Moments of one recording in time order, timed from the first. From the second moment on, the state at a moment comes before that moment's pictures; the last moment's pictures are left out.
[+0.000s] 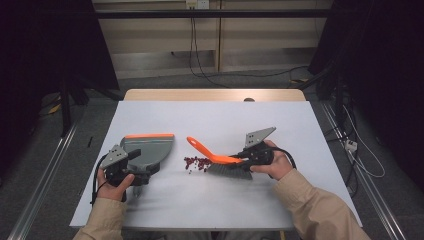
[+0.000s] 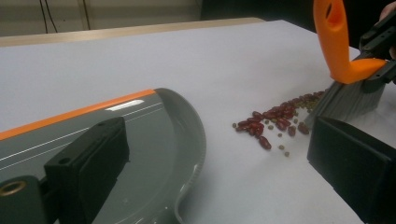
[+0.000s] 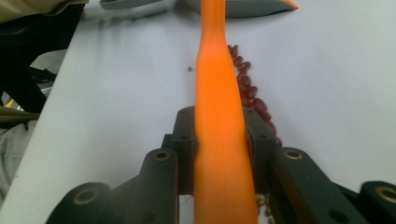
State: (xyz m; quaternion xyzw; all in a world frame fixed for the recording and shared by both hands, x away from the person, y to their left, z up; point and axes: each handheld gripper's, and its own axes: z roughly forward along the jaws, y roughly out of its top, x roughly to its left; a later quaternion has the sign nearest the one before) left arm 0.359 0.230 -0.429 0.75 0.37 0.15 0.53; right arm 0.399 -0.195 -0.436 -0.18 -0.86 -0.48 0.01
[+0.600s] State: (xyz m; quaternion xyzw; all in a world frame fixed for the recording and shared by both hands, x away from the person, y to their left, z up) left arm 0.358 0.231 -0.427 0.75 0.37 0.15 0.53; right arm 0.382 -0.157 -0.412 -0.31 -0.79 -0.53 -0.05
